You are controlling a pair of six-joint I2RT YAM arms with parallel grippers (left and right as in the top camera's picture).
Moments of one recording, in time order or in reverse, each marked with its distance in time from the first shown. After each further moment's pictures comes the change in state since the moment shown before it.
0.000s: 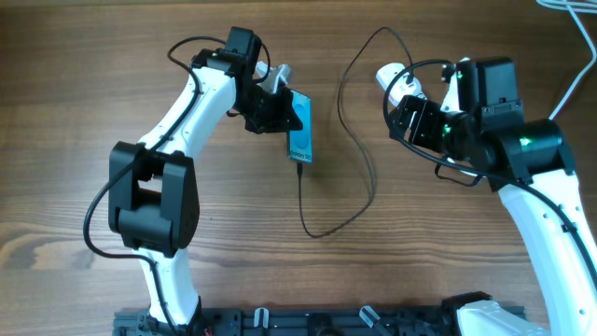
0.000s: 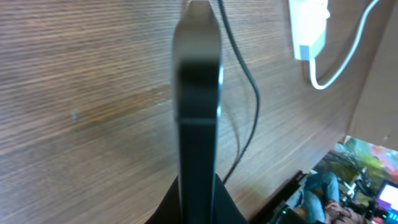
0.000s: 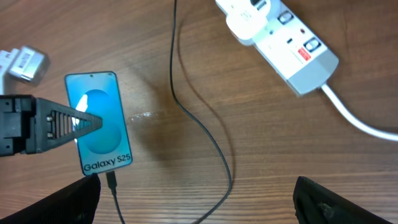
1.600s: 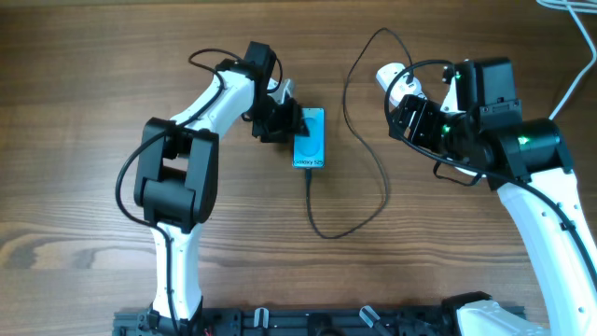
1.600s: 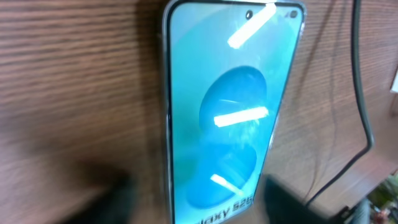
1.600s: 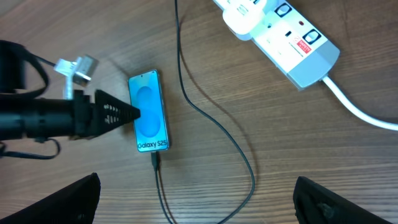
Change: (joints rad) left arm -0.029 0.185 0.034 0.067 -0.148 -0.053; right arm 0.000 0.004 -0.001 -0.005 0.000 0.036
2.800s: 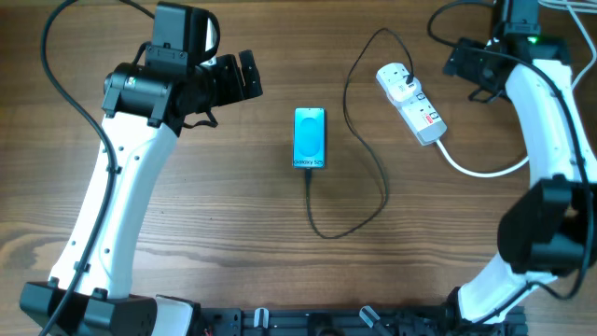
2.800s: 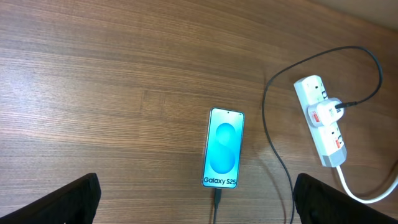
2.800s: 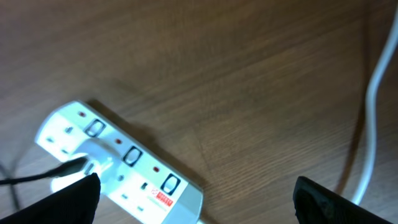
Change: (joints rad) left arm 0.065 -0.676 -0.008 -0.124 -0.438 -0.151; right arm -0.281 0.582 0.339 0.128 0.284 -0.179
